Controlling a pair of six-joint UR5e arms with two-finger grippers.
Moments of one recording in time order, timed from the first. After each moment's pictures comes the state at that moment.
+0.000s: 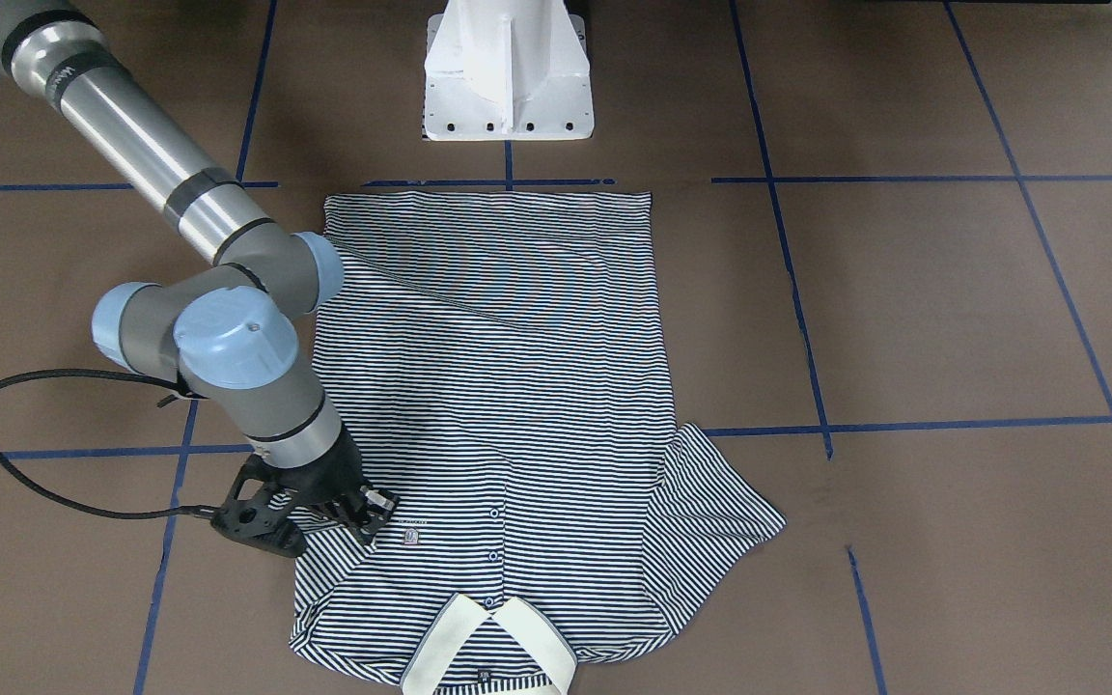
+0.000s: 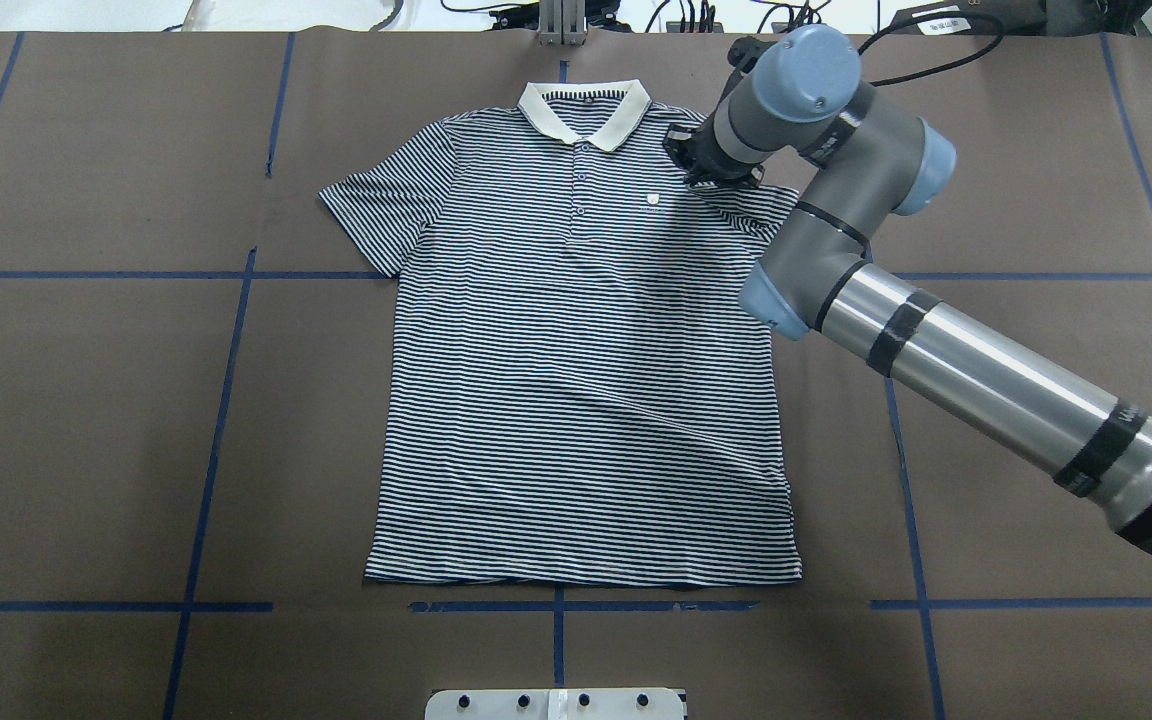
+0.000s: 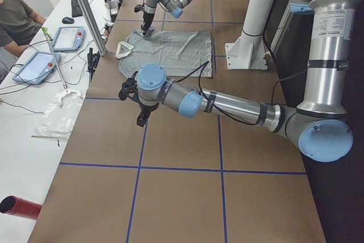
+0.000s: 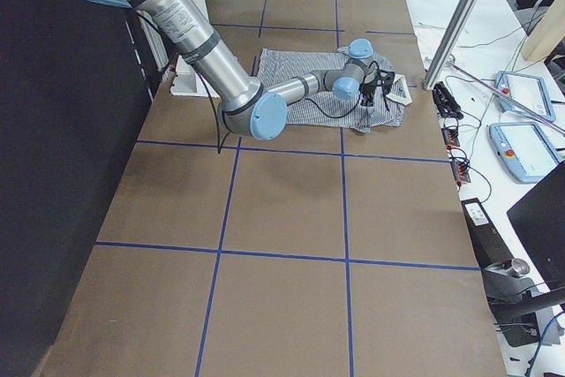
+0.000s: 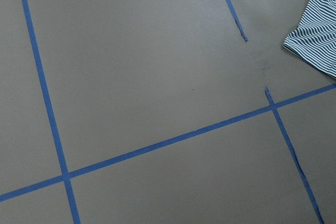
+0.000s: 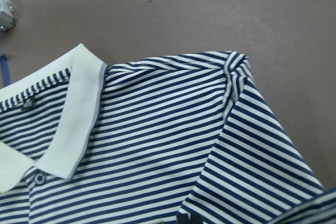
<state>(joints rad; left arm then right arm) -1.51 -1.59 -1.78 -1.82 -2.52 -0.09 0.79 -0.72 1.01 -0.94 1.84 1.46</state>
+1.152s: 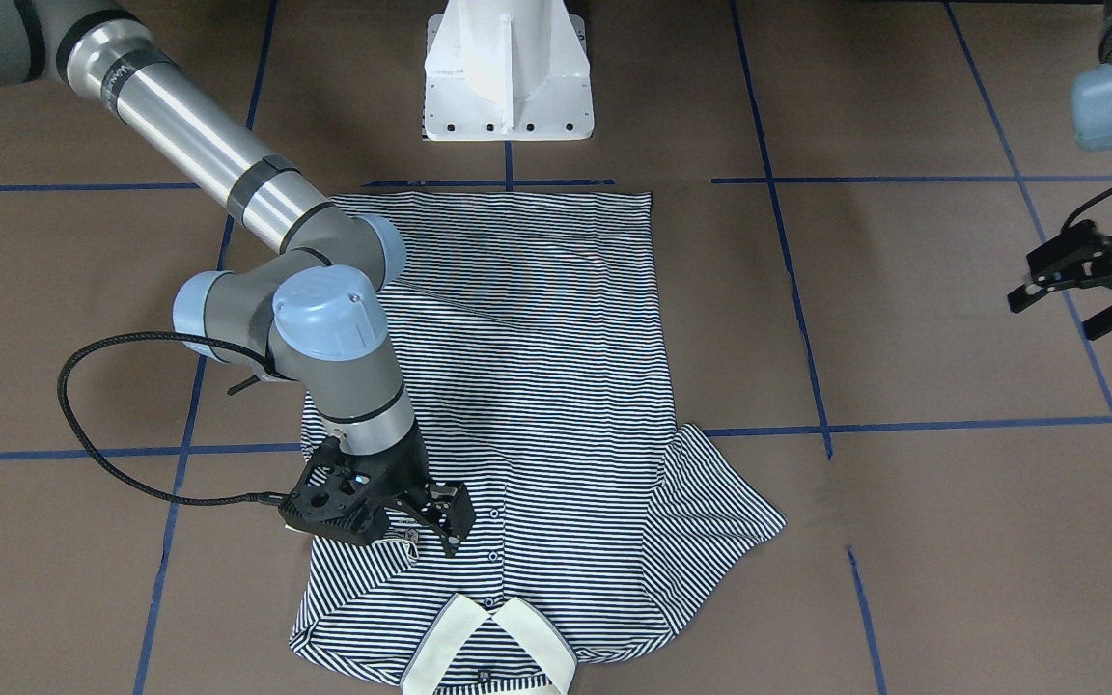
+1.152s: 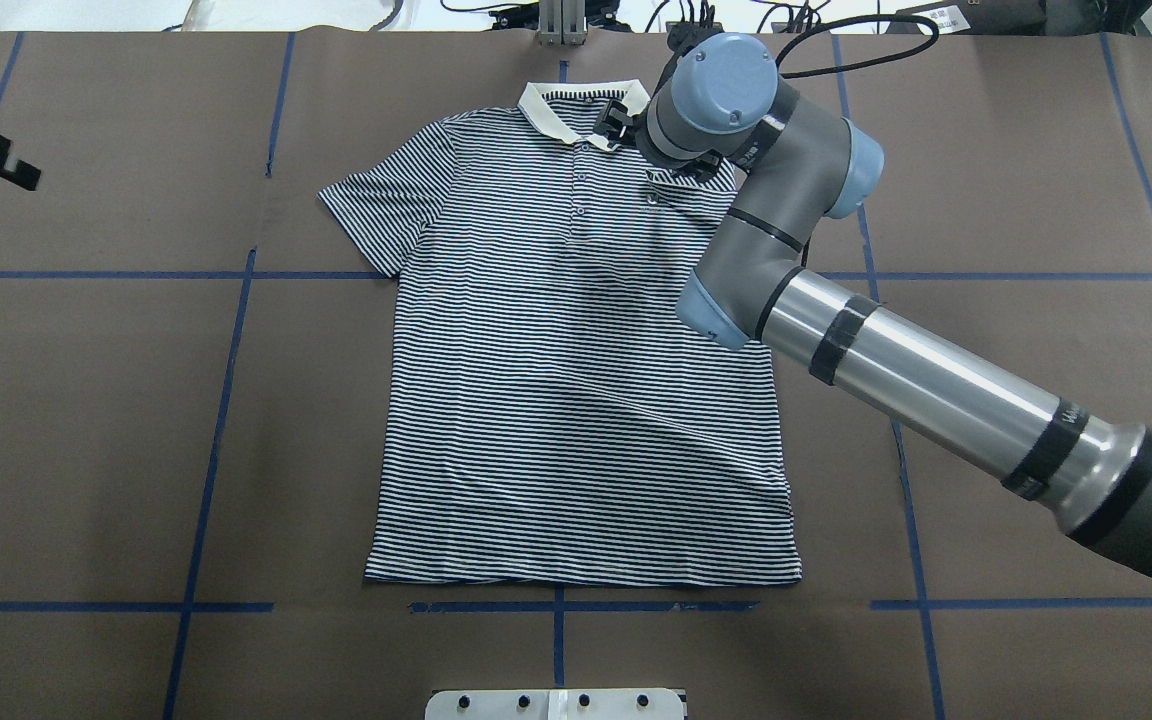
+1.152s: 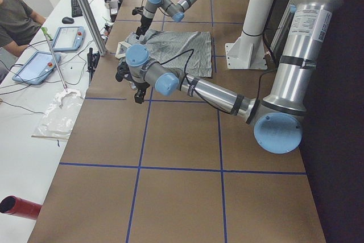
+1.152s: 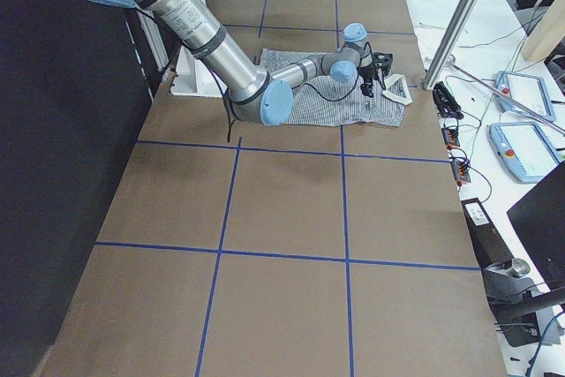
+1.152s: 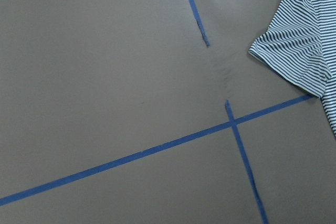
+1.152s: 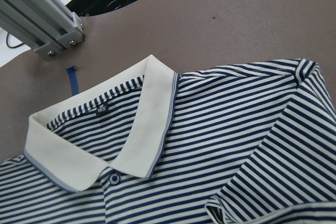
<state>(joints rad) -1.24 -1.83 -1.70 -1.82 -2.46 -0.54 0.76 -0.71 1.09 -0.95 1.75 1.48</state>
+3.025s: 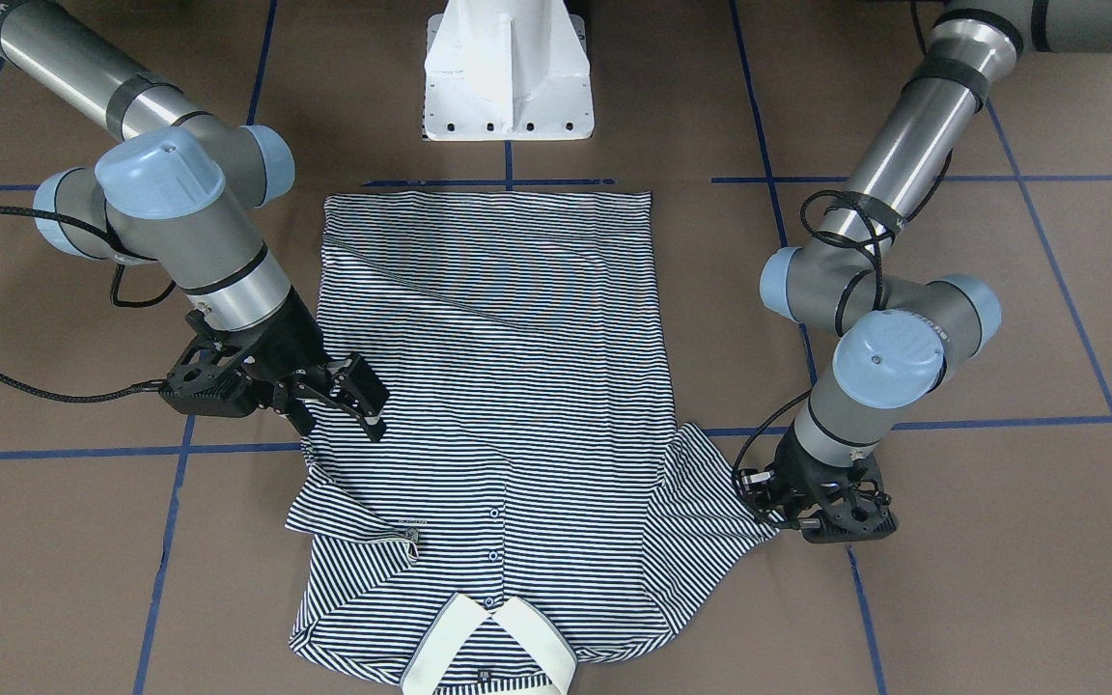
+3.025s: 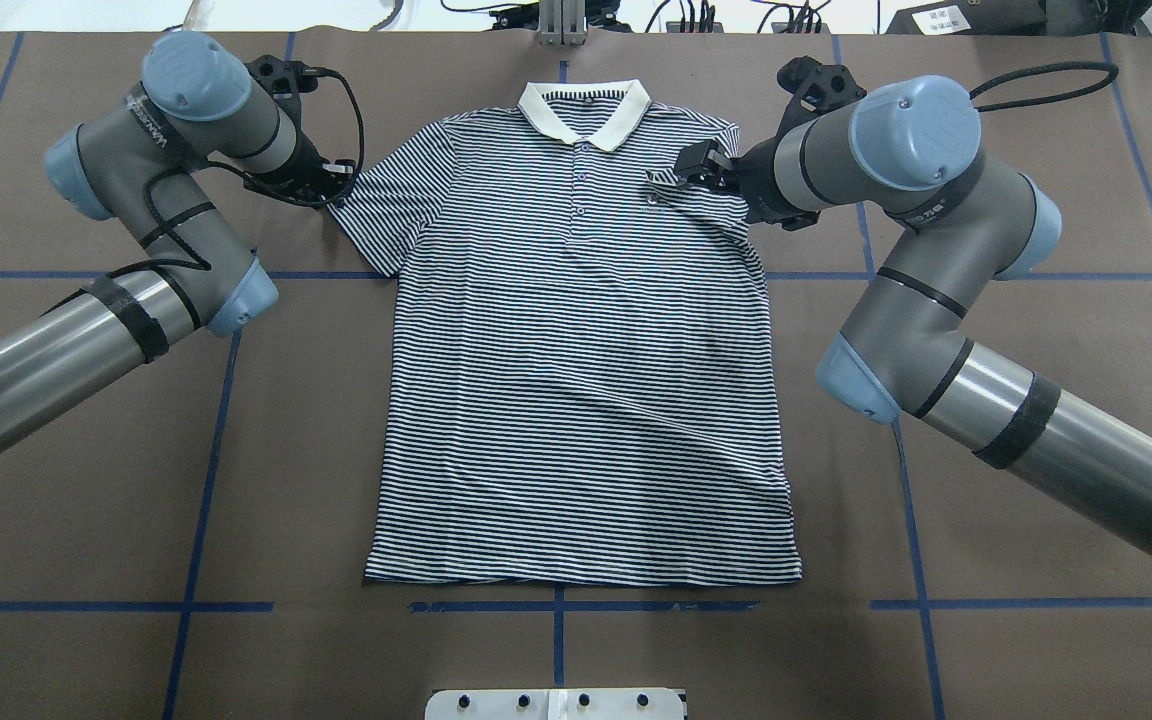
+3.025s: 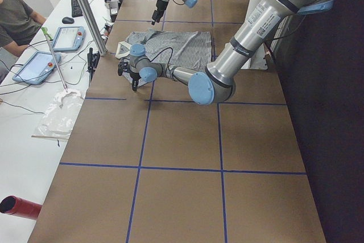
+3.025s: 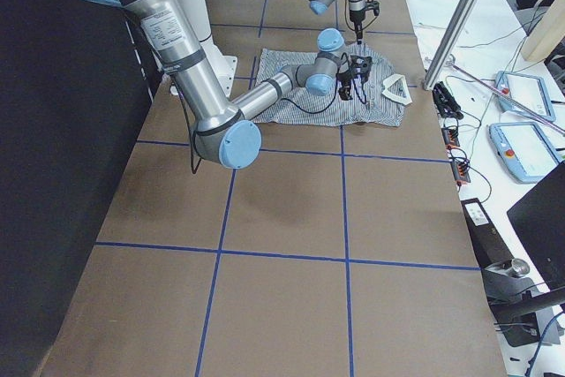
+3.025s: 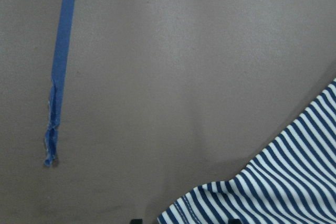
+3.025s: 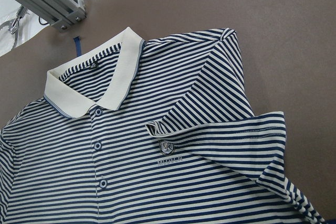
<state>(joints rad) -0.87 -2.30 -1.01 -2.19 -1.97 -1.00 0.78 -1.02 1.51 -0.96 1.84 1.47</state>
